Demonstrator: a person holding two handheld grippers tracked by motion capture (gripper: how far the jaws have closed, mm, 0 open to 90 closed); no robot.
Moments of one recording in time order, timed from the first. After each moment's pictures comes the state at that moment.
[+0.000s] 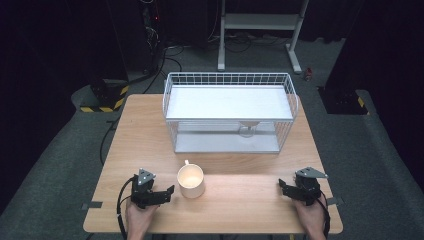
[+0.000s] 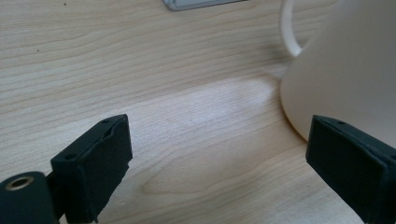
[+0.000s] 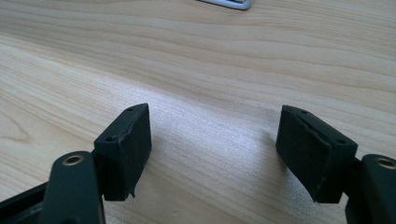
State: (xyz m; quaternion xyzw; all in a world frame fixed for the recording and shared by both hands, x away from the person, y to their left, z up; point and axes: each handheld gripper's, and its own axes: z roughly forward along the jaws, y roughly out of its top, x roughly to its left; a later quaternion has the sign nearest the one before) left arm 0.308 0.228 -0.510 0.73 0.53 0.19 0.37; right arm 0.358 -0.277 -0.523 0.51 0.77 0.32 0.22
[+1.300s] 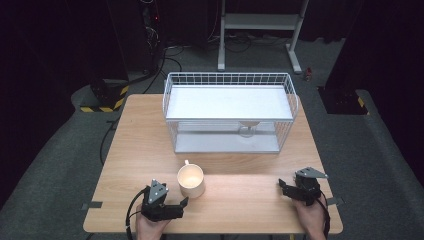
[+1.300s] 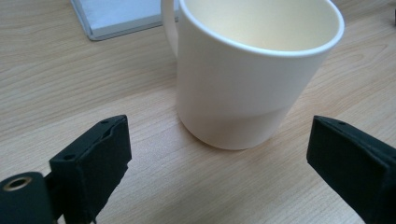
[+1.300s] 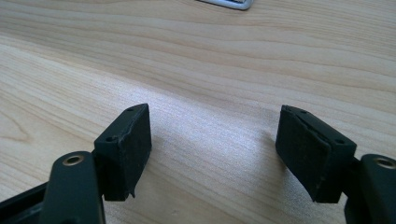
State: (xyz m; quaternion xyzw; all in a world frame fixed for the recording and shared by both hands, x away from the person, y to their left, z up) left arm 0.274 0.184 -0.495 0.76 0.47 0.20 0.40; right arm 0.358 -0.277 -0.523 0.51 0.77 0.32 0.22
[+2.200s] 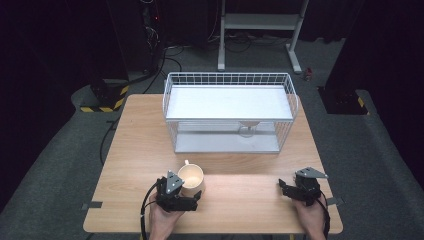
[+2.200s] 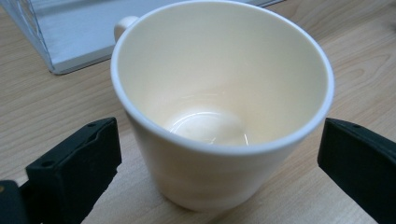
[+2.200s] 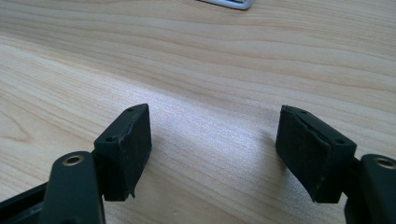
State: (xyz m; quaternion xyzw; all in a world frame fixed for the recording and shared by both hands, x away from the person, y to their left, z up) left arm 0.303 0.149 -0.493 0.77 0.45 0.21 0.40; right arm 0.357 -0.276 -0.523 0.51 0.77 0.32 0.22
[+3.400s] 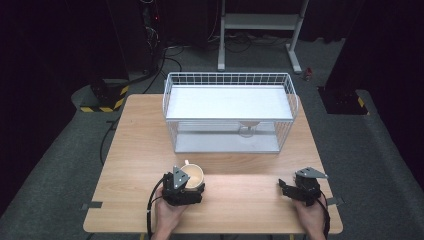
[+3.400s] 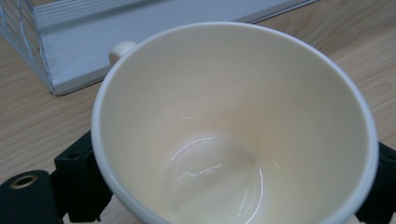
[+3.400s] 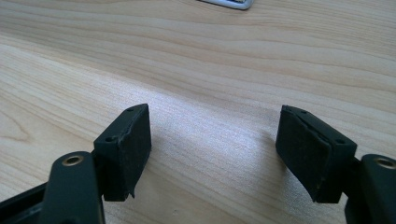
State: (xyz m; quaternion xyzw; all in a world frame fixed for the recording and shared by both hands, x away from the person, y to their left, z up) left arm 0.317 0.137 -0.496 0.77 0.45 0.24 0.39; right arm 0.357 -0.277 -0.523 0.51 0.77 0.32 0.22
